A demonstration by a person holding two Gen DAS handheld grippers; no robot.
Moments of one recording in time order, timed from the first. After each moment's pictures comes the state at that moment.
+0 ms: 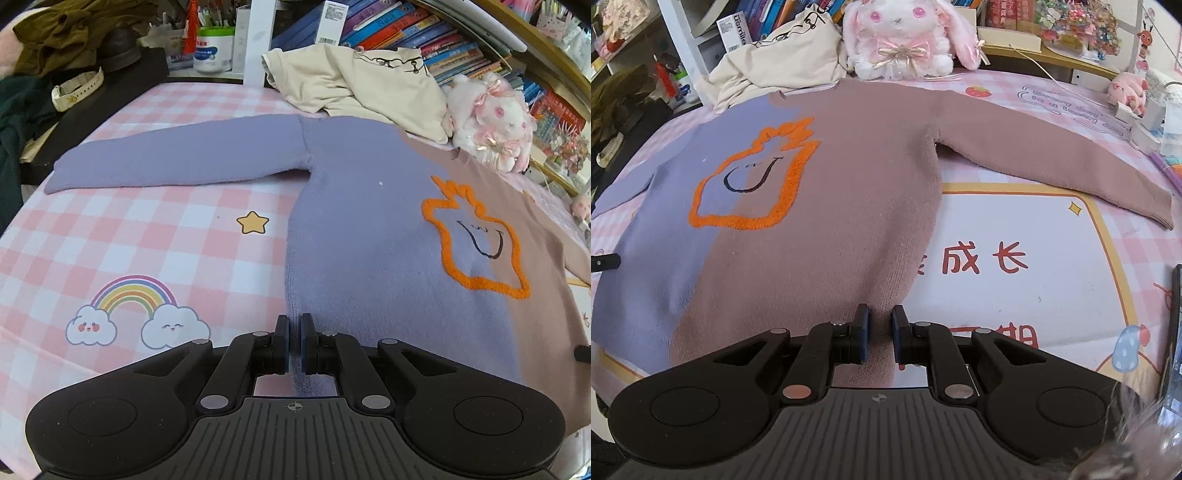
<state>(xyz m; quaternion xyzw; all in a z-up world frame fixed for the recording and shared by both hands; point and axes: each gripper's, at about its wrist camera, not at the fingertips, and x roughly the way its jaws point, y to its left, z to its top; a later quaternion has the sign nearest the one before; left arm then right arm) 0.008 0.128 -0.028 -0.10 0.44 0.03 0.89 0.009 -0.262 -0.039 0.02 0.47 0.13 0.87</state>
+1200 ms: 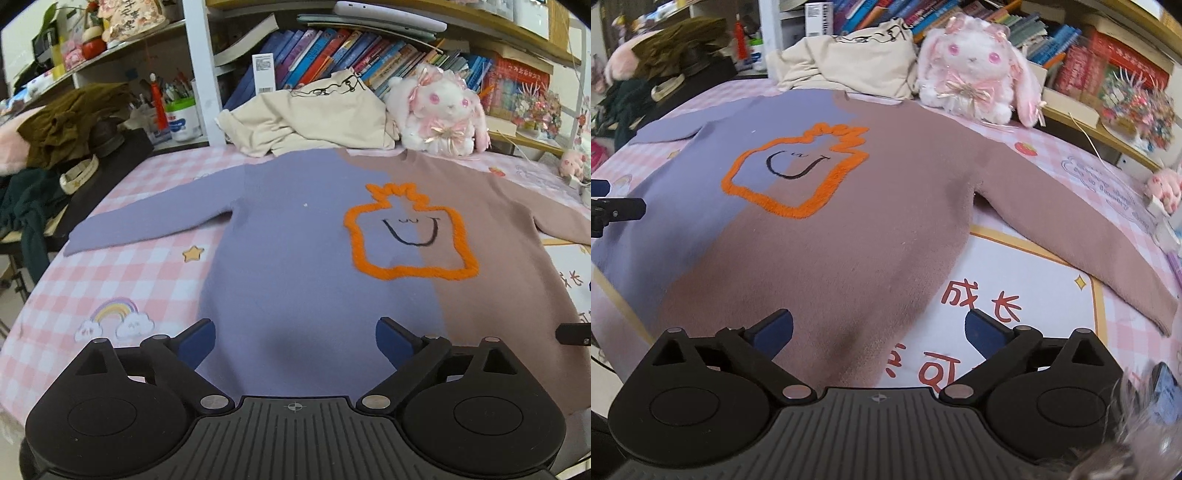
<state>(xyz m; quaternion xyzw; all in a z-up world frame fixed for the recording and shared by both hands) -0.040 0.005 -0.002 0.01 0.38 0.07 0.92 0.003 -0.264 -0.031 -0.11 0.41 0.22 0.88</state>
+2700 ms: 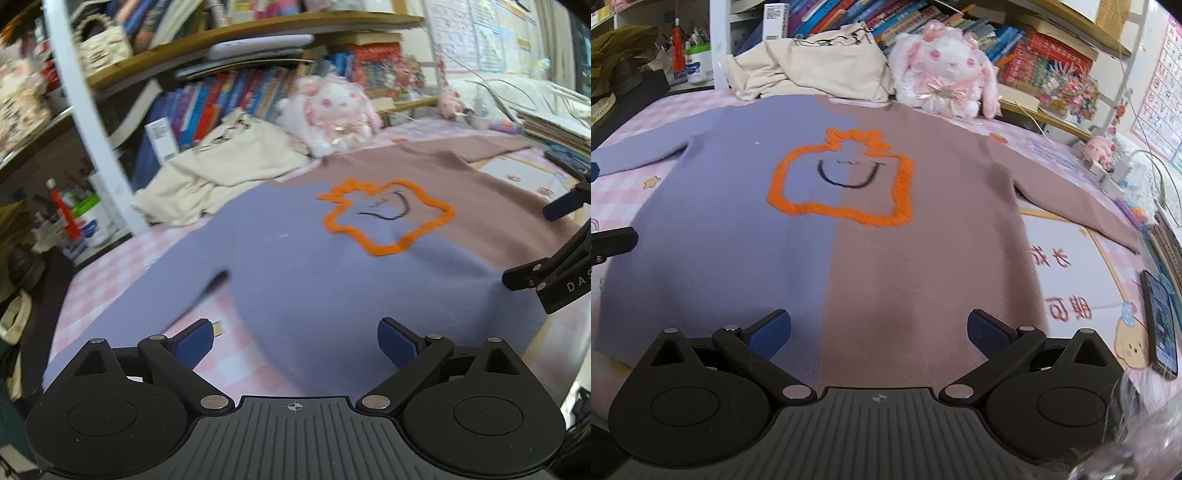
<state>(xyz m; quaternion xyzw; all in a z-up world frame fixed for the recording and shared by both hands) -0.028 0.114 -0.005 0.18 0.30 -0.16 0.92 -0.046 -0.097 -0.026 -0.08 0.42 0.03 0.90</state>
